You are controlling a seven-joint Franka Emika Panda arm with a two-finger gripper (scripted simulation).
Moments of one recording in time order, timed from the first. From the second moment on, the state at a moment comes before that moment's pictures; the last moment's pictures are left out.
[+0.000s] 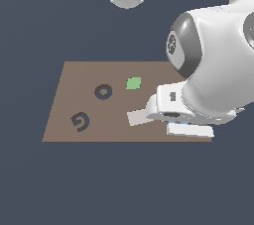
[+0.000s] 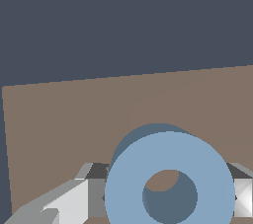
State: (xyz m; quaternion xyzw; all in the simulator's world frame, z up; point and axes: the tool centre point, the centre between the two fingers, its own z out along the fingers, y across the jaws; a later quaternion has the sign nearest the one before) arm 0.088 0.150 0.031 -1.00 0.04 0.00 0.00
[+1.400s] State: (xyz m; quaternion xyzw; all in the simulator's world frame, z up) arm -0.008 -0.011 0.038 -0.98 -0.20 0.00 0.00
